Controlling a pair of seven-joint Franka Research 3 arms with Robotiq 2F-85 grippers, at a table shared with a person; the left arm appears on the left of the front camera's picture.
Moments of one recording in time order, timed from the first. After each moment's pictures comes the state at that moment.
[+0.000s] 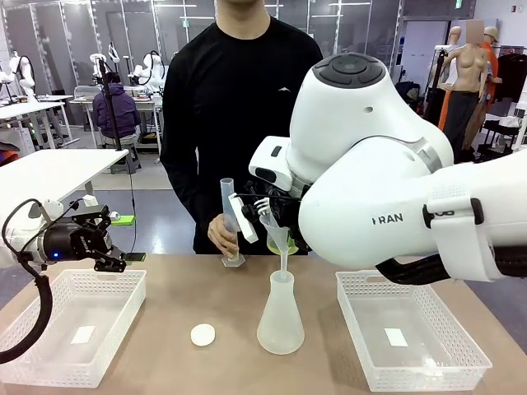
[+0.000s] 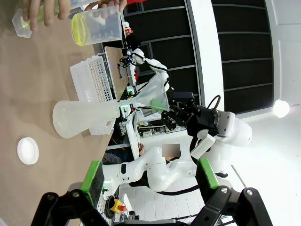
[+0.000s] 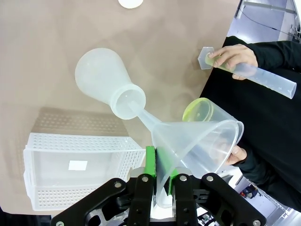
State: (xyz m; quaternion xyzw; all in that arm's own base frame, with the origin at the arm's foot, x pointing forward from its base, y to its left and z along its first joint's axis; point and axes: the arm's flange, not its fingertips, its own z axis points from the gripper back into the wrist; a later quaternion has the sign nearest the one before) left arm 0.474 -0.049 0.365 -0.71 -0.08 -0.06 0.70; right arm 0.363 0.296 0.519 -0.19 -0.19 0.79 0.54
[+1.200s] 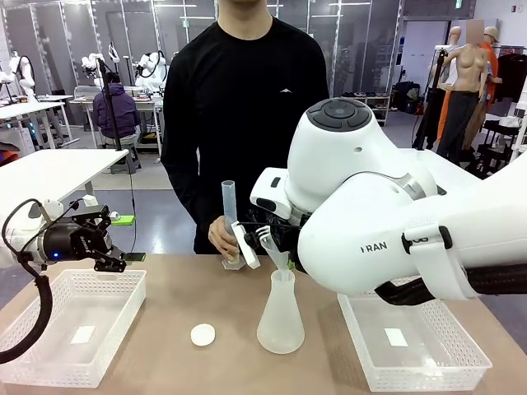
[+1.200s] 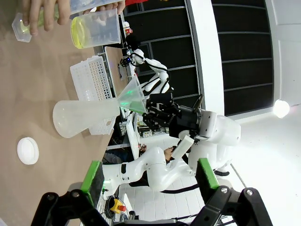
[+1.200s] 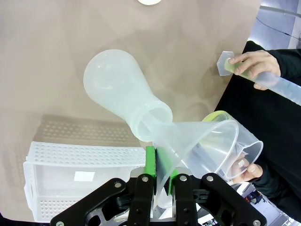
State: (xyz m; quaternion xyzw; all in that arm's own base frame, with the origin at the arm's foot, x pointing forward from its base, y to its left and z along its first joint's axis) left arm 0.474 -0.049 0.365 -0.71 -0.08 -0.06 0.70; right arm 0.371 0.295 0.471 -0.18 -0.17 0.80 0.54
